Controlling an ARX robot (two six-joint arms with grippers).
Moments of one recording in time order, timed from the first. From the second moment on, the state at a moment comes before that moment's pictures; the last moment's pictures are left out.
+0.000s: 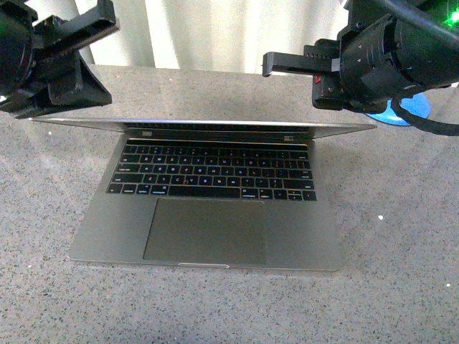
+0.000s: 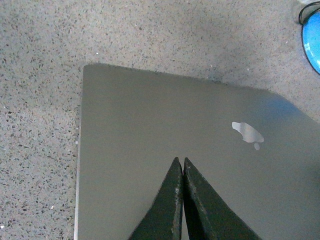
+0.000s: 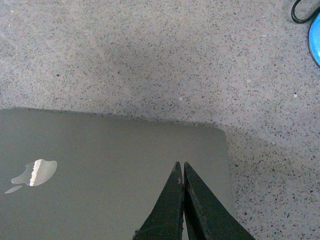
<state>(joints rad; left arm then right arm) -0.14 1.68 0.90 0.01 0.22 -0.34 0.39 1.84 0.99 0.15 0.09 0.30</state>
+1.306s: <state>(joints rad) -0.12 1.77 0.84 0.08 0.26 -0.40 0.43 1.91 0.94 0.14 0.06 0.44</state>
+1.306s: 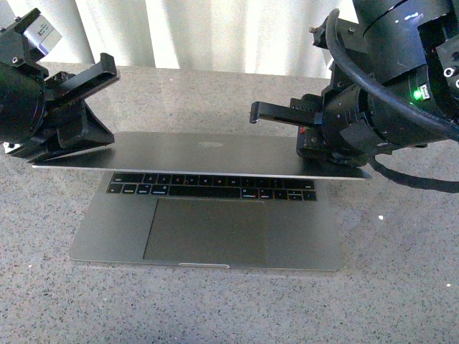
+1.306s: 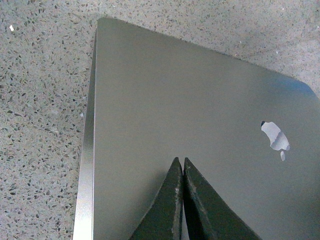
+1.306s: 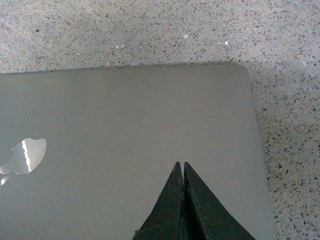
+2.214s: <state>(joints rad) -0.12 1.82 0.80 0.15 0.27 -0.41 0.43 1.92 0.86 0.20 0.07 0.44</state>
